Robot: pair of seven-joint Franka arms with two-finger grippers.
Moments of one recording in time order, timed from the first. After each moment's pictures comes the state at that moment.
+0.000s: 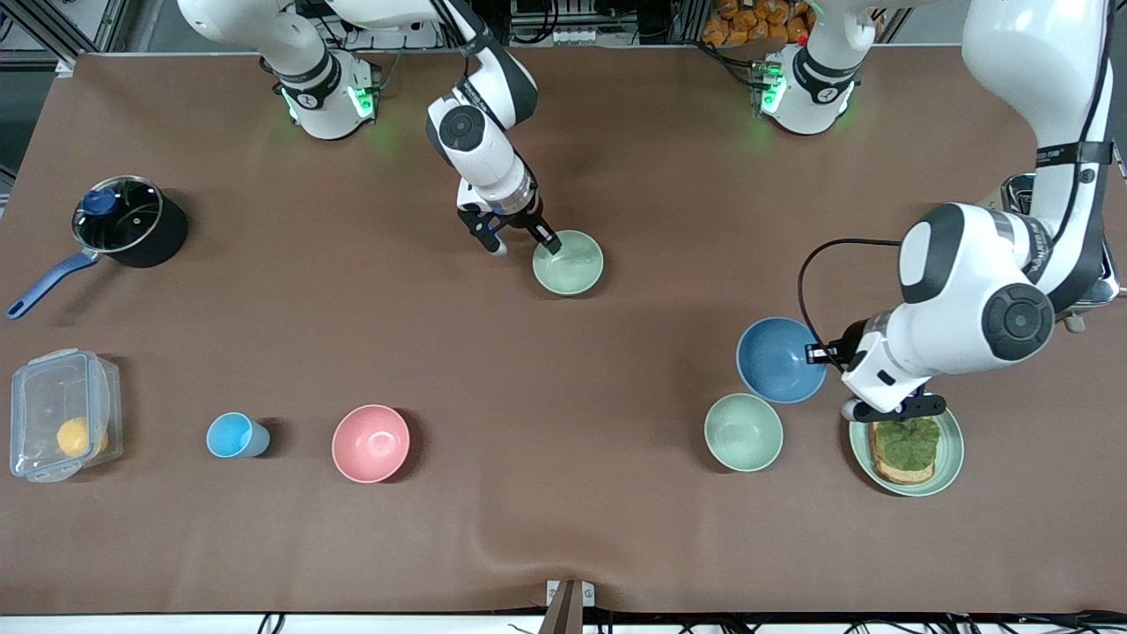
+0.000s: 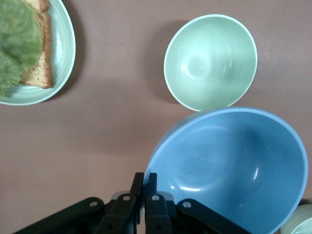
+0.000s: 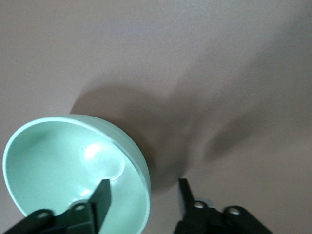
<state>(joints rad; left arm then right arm) -0.01 0.47 -0.22 -1.55 -0.03 1.86 -0.31 0.87 0.38 0.06 -2.24 0.46 2.84 1.41</state>
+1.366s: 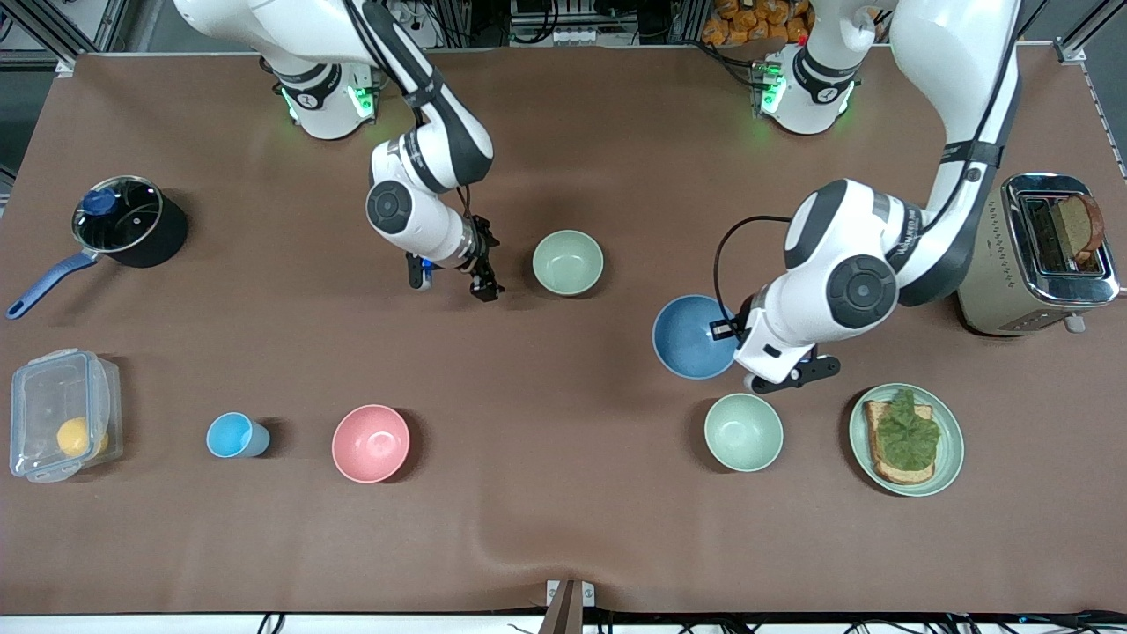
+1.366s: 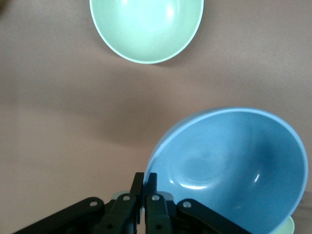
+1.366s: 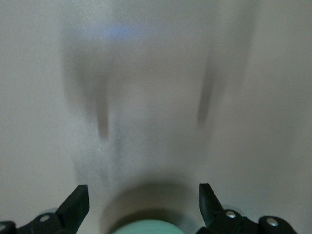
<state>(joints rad) -0.15 0.47 -0.29 -1.60 -0.03 1.89 -0.66 0.65 0.40 0.02 -2.17 0.61 2.56 1.67</state>
